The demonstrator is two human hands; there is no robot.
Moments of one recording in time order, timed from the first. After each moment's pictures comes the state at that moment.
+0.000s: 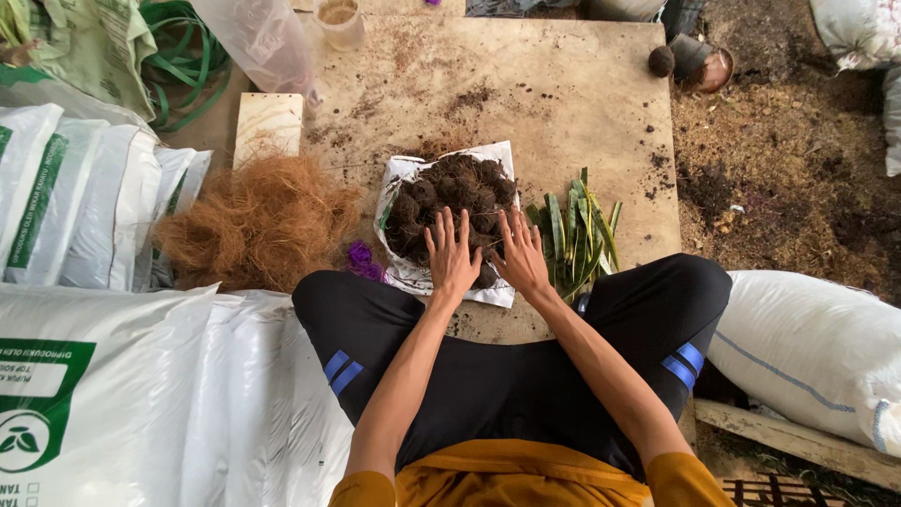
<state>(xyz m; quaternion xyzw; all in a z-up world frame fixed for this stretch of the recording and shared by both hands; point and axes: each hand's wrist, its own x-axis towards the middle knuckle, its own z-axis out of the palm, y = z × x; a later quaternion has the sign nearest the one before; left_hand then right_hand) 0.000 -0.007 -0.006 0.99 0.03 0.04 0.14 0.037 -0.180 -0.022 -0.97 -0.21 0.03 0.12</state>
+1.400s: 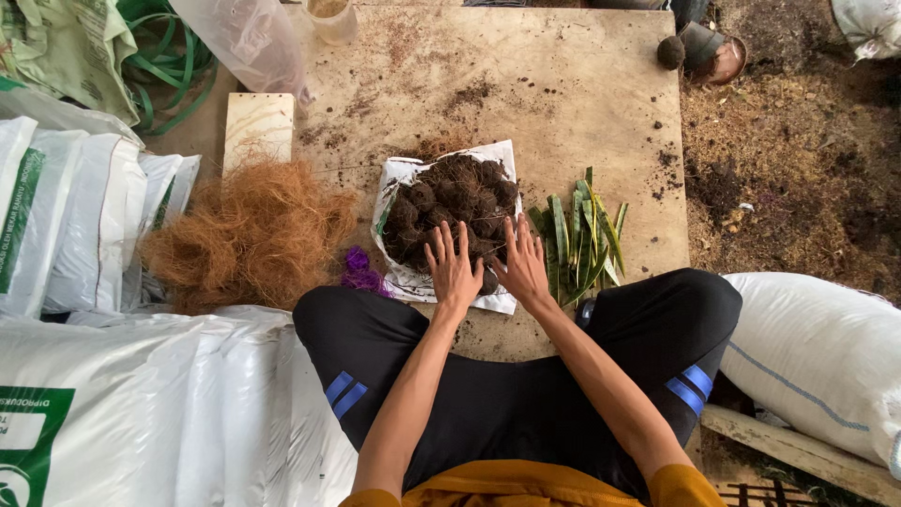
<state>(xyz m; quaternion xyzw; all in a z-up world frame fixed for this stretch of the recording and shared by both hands) 0.004 -0.013 -0.015 0.98 0.08 -0.03 0.16 0.044 -0.174 -0.036 -0.97 -0.16 0.06 0.17</state>
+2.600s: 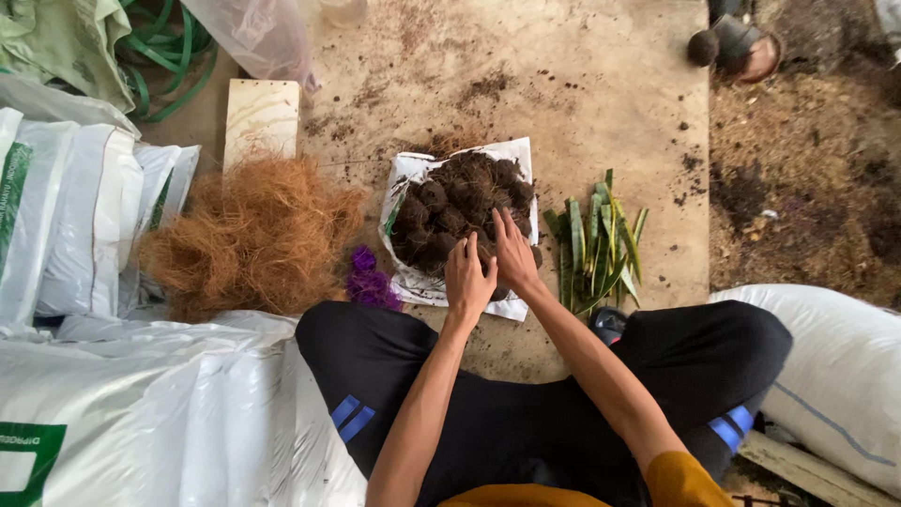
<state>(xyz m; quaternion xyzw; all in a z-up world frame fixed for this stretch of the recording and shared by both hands) 0.012 -0.010 -0.005 0.95 0.11 0.02 0.29 0.082 -0.121 -0.026 -0.94 -0.16 0.15 0.24</state>
